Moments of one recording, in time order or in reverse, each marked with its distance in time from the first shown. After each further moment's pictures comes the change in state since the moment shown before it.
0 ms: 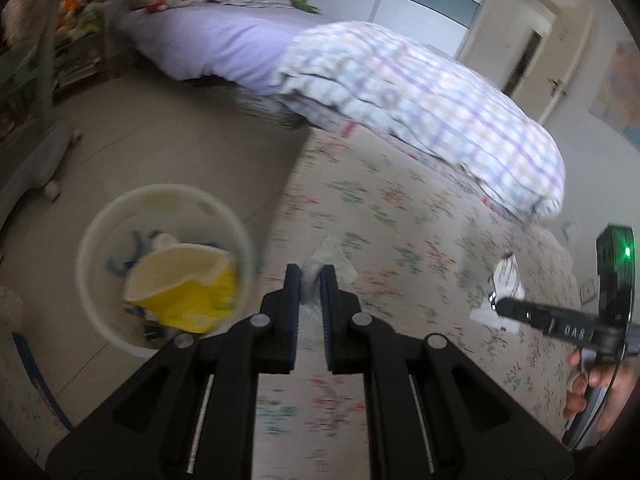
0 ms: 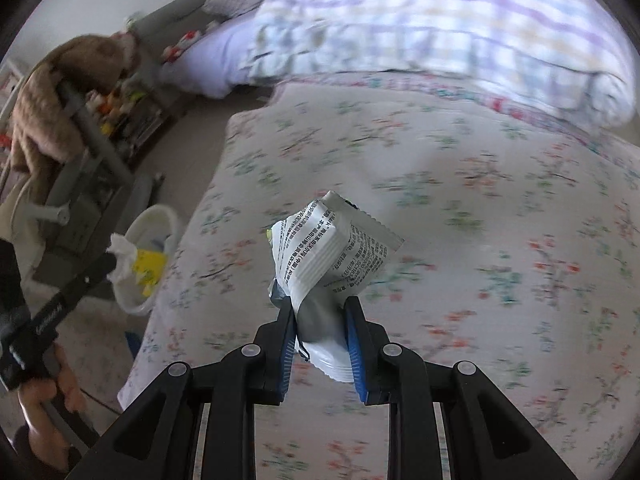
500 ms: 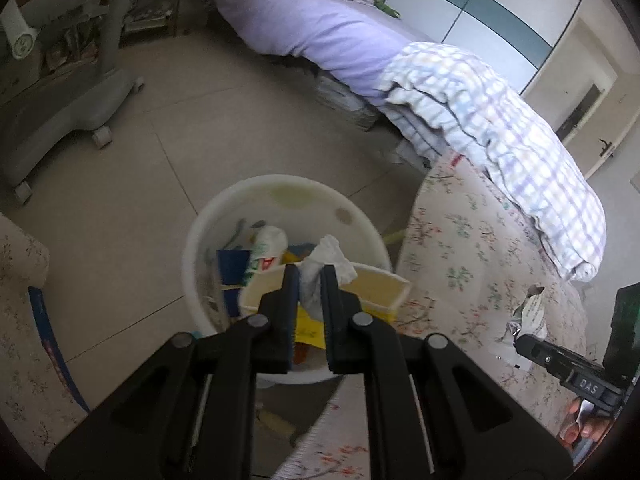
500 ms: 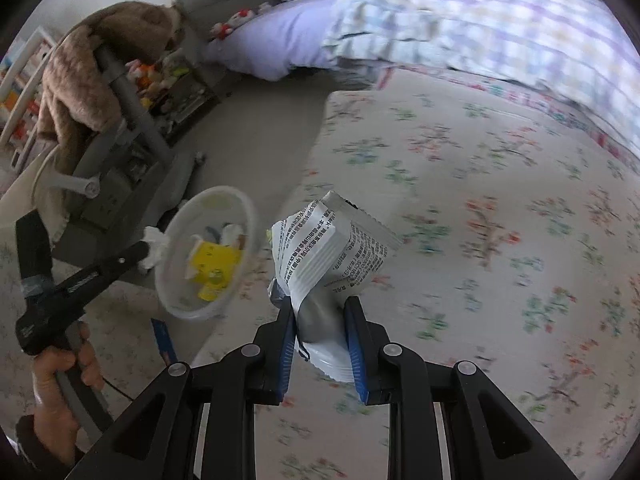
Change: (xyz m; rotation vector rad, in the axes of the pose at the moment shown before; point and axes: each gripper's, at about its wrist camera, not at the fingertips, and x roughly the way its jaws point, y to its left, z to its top) left arm 0.005 0.110 0.008 -0.214 0.033 0.096; right arm 0.044 0.099 0.010 -0.097 0.018 0.095
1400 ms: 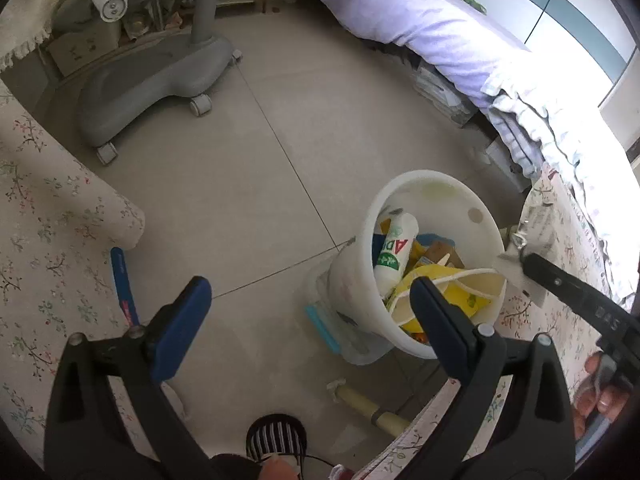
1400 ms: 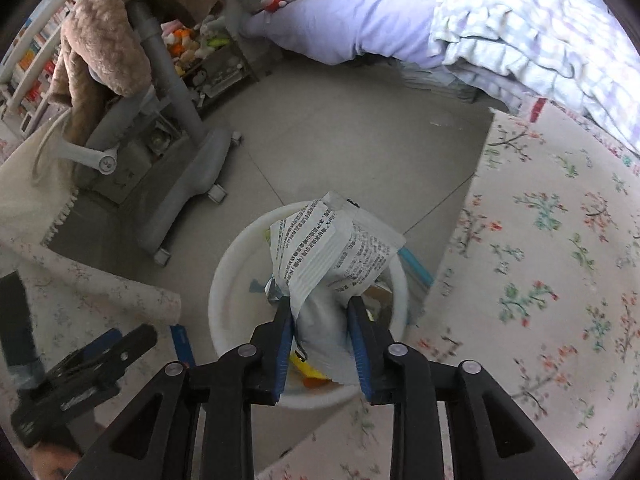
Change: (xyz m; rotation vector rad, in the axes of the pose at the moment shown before) left arm -0.029 0.075 0.004 -0.119 0.080 0.278; right arm 0.094 0.131 0.055 -0.108 0.043 0.036
